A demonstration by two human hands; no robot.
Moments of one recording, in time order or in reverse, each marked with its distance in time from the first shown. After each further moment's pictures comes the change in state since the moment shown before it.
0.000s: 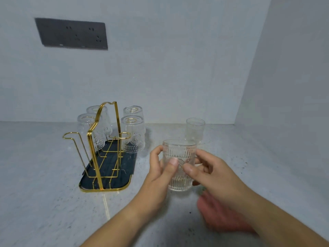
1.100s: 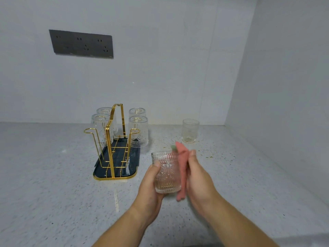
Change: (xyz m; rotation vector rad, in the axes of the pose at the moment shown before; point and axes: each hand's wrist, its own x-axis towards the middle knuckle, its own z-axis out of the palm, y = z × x) left_hand -0.042 -0.016 -0.011 -0.327 0.215 -0.223; right_hand -0.034 -0.002 0.071 0.333 0.188 0.096
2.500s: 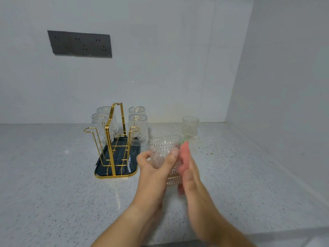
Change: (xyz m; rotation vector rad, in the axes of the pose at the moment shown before) left_hand -0.042 0.041 0.042 0.157 0.057 0.197; right_hand -0.052 -0.010 0.016 -0.320 -0.134 -0.284
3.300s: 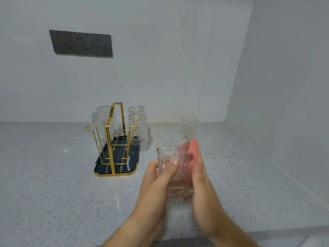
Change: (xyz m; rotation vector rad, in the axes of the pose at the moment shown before) left_hand -0.030 0.000 0.007 -0.131 -0.043 -0.109; right_hand -0.011 -0.002 -0.009 0.088 0.127 0.043
